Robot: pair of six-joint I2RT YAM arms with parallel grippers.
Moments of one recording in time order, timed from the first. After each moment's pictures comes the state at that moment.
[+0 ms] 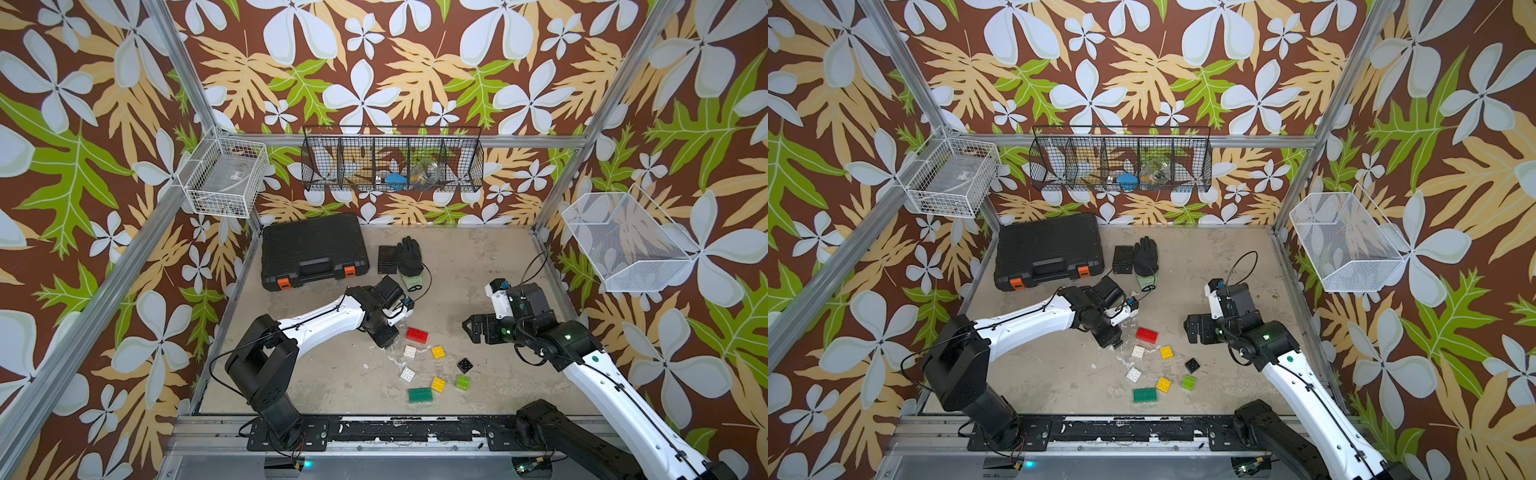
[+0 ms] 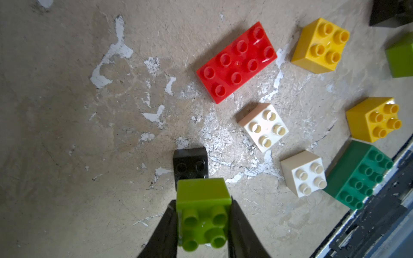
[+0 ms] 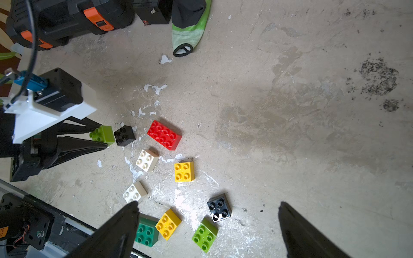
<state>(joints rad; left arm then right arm) -0.75 1.67 1.15 -0.78 0.11 0.16 0.38 0.90 0.89 -0.89 -0.11 0.30</state>
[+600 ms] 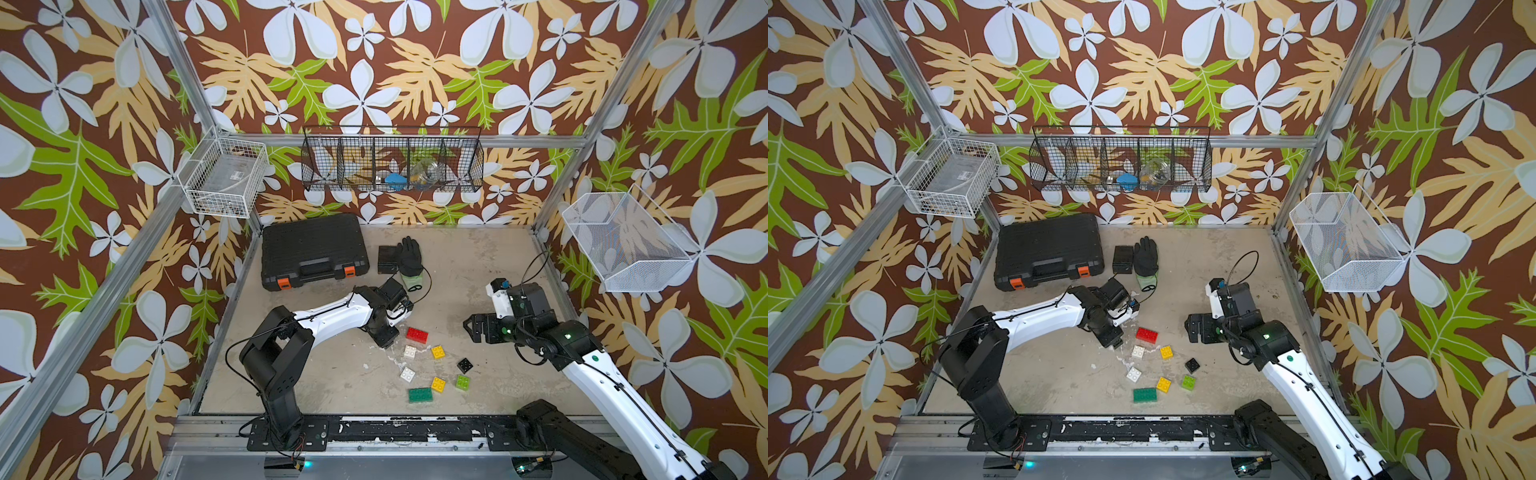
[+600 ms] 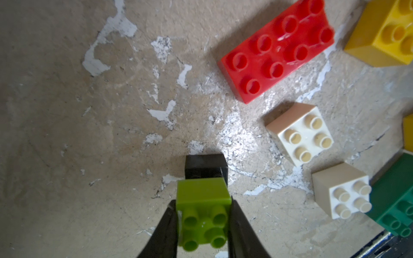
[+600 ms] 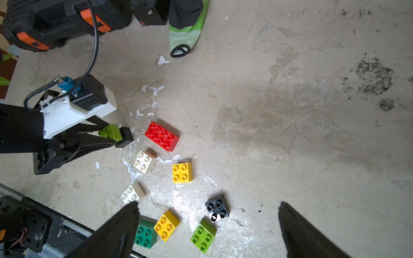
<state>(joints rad) -0.75 1.75 1.18 -0.79 0.06 0.14 0.37 0.90 0.89 -0.89 -0.11 0.29</state>
